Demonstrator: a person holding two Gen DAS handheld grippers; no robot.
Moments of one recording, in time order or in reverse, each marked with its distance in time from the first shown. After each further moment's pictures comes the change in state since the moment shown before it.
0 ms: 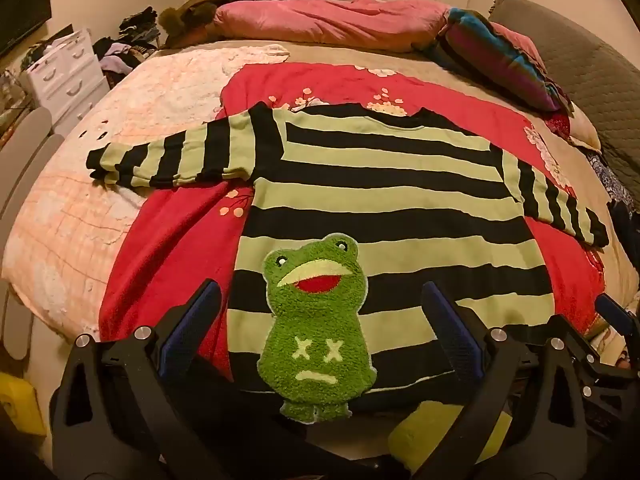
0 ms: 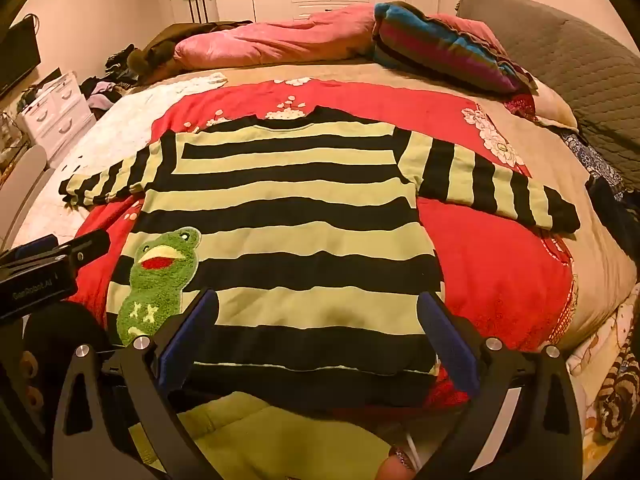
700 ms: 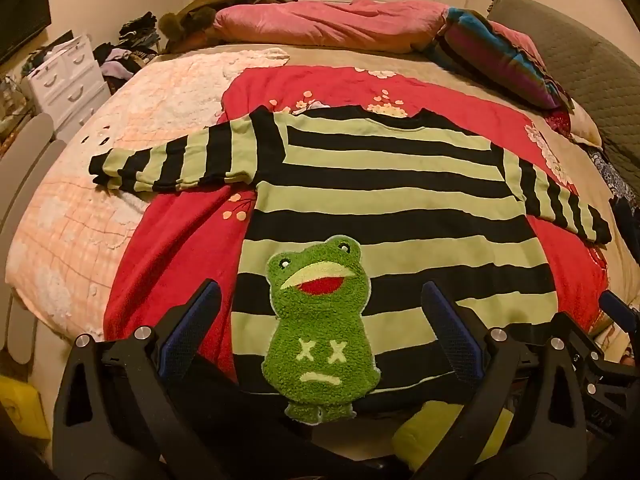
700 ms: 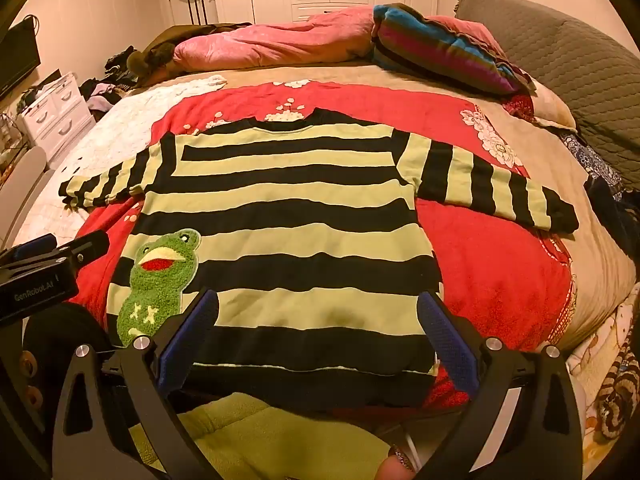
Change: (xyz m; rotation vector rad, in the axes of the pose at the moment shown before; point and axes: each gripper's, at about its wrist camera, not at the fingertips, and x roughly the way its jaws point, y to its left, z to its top) left arm 0.001 0.006 0.004 0.003 -0.005 0.006; right arm -0.002 -0.001 -0.001 0.001 -0.010 0.001
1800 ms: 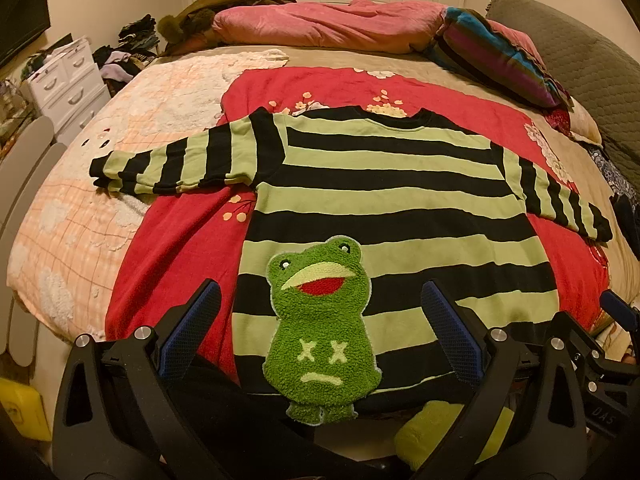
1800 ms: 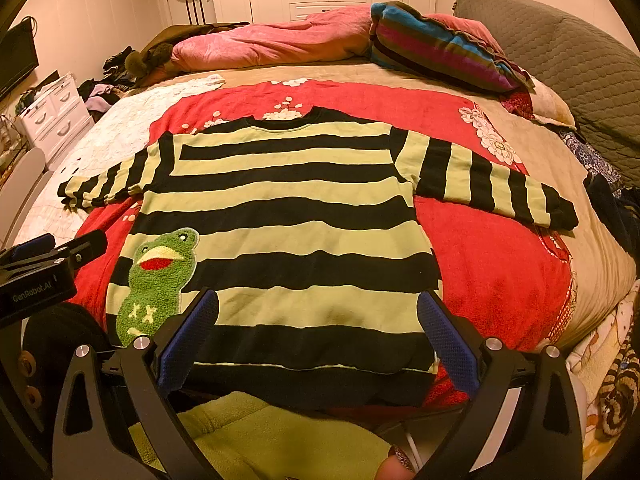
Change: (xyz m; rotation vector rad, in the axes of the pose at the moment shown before) left arm 0.000 -0.002 -0.002 0.009 -0.005 0.007; right arm 0.001 -0.002 -0.001 0.002 0.000 0.002
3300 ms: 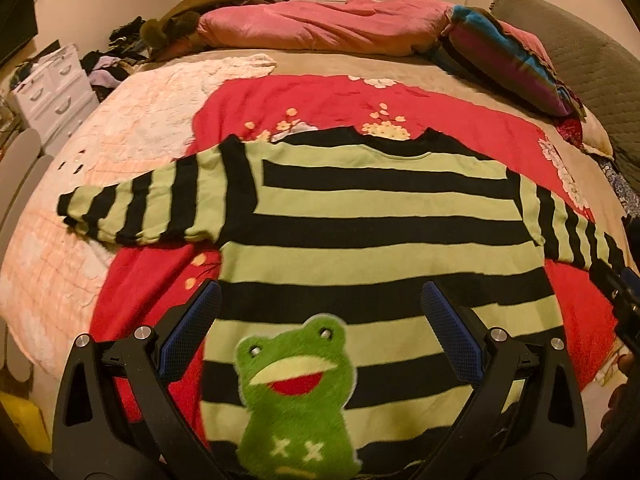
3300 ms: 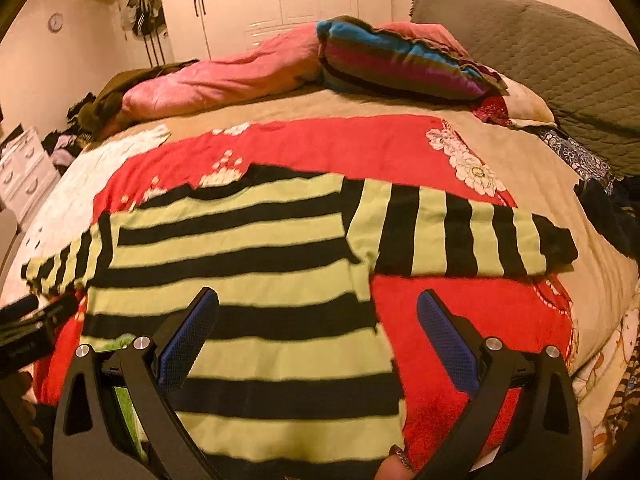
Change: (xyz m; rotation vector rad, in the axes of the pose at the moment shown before) left arm 0.062 -0.023 0.074 0.015 0.002 -0.003; right arm 0.063 -0.070 0.089 0.138 -0.099 -0.071
